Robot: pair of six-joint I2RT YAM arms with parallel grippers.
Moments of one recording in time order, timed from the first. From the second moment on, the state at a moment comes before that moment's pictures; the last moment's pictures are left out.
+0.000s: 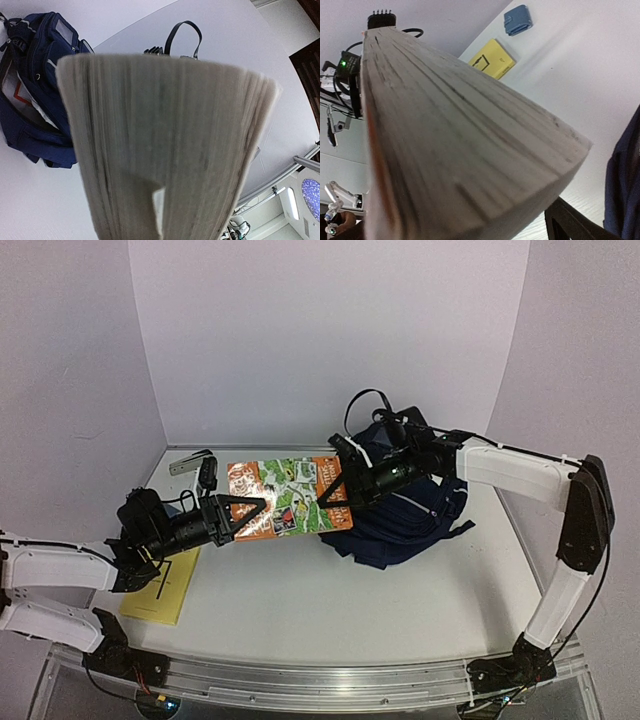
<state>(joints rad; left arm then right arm) -0.78 1.12 0.42 0.84 0.38 -1.10 0.68 1.77 1.47 -0.48 -0.87 0.22</state>
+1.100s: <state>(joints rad) -0.76 1.14 0.57 0.36 0.57 -0.99 0.68 1.79 1.41 -0.40 -1.12 0.40</state>
